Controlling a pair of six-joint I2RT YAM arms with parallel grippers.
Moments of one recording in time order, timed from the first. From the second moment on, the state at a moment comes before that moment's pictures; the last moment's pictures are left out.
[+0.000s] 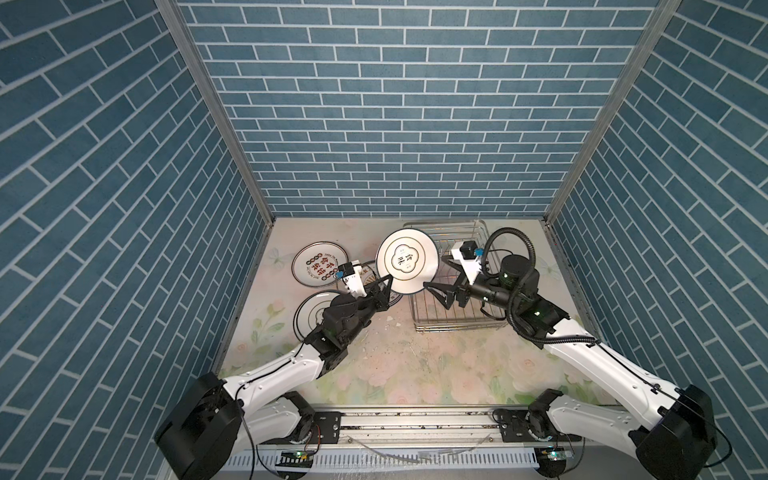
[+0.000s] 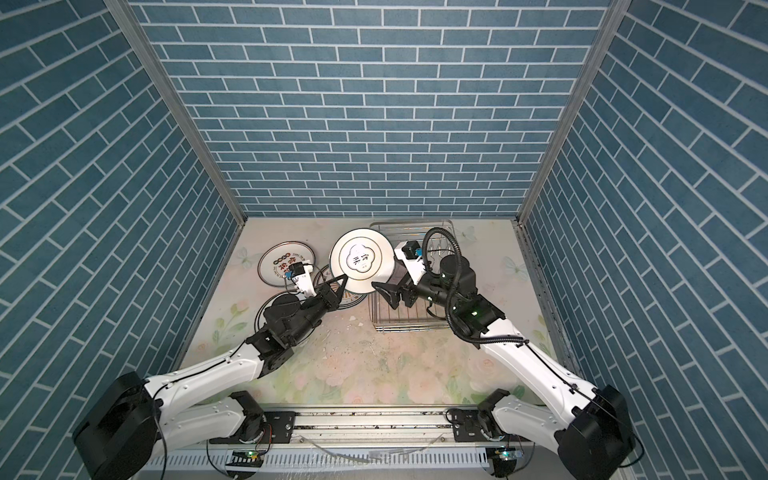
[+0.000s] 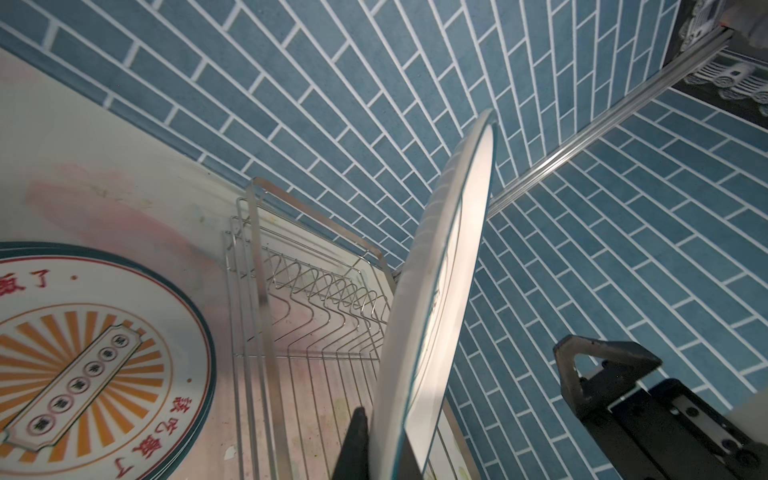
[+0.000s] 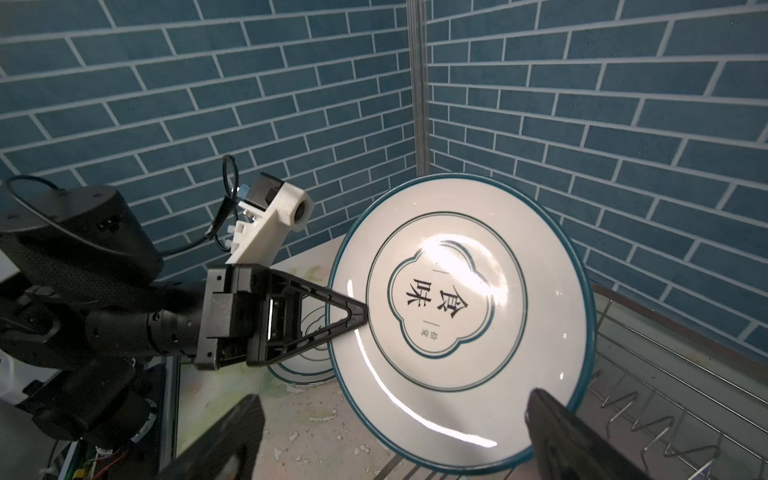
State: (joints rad) left arm -0.70 1.09 0.44 0.58 -0.14 -0.90; right arm 0.69 1.11 0.86 0.06 -0.43 -0.01
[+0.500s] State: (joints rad) left arm -0.54 0.70 0.25 0.19 -0.35 -1.19; right arm 0.82 1.41 1.03 -0.03 -0.33 -0.13
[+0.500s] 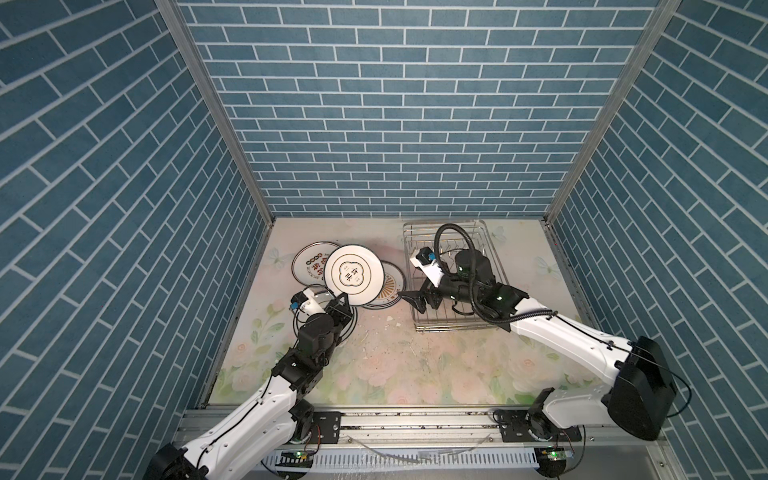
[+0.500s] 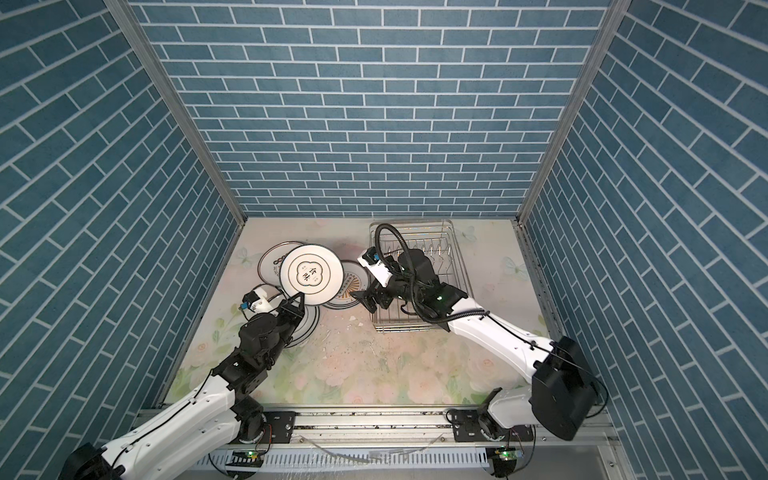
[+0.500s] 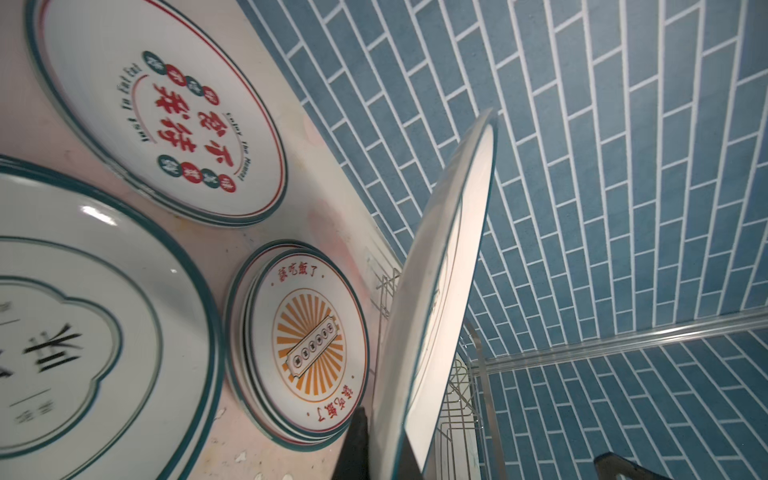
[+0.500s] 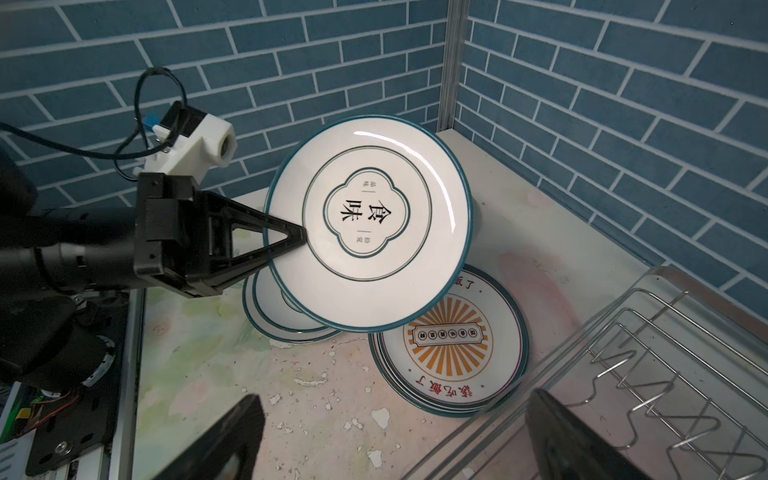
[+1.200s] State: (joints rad) left arm -0.18 0.52 0.18 -0.25 -0.17 -1.42; right arm 0.90 1.73 1.20 0.01 -0.27 -0.08
